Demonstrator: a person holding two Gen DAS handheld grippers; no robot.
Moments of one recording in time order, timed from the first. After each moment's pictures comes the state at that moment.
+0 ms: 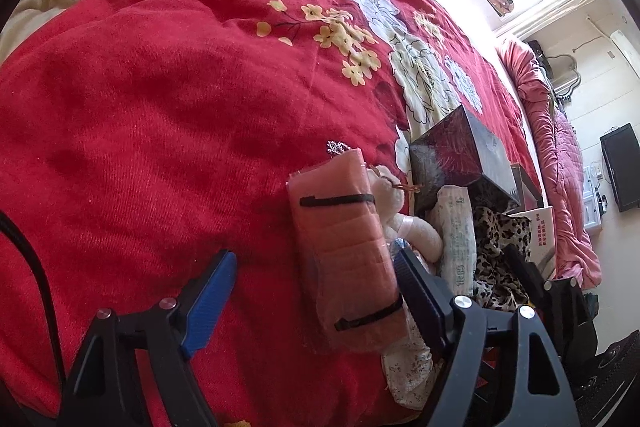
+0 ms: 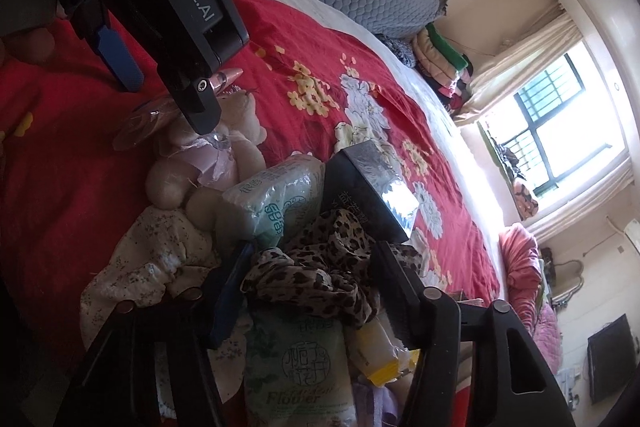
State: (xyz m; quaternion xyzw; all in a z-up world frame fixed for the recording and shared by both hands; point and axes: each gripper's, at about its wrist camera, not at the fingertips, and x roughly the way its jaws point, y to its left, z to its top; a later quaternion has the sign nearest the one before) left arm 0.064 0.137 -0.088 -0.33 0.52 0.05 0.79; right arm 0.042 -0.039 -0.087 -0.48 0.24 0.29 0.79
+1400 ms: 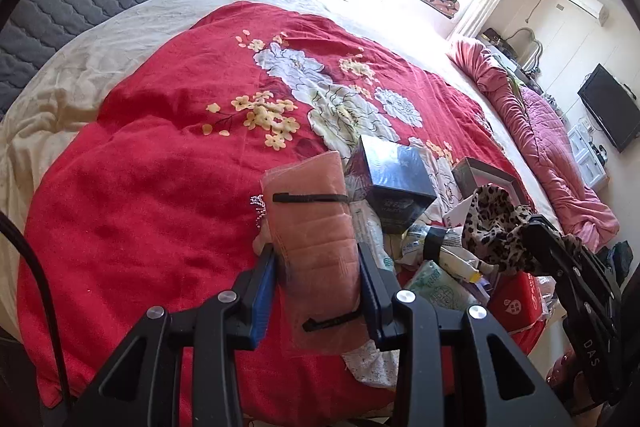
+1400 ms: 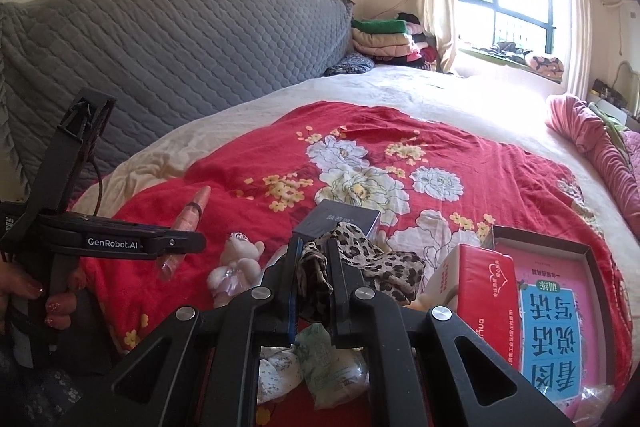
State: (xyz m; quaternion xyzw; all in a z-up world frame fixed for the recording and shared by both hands) left arm 0.033 0.085 0.000 -0.21 0.44 0.03 0.87; right arm 0.048 -0.134 0.040 -0.11 0.29 0.34 0.89
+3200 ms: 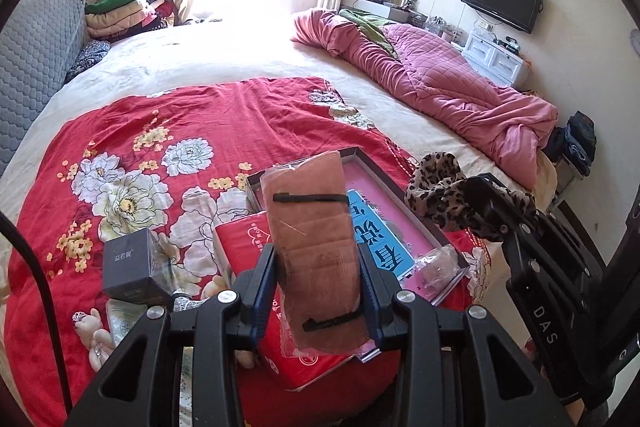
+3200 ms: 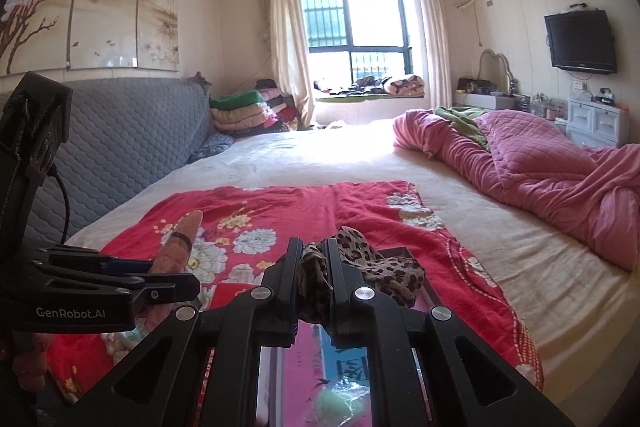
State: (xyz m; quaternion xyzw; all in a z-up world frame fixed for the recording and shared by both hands) left arm 0.094 -0.177 0.099 -0.03 0.41 -0.14 0.90; right arm 0.029 -0.349 0.112 0.00 0.19 0.11 0.97
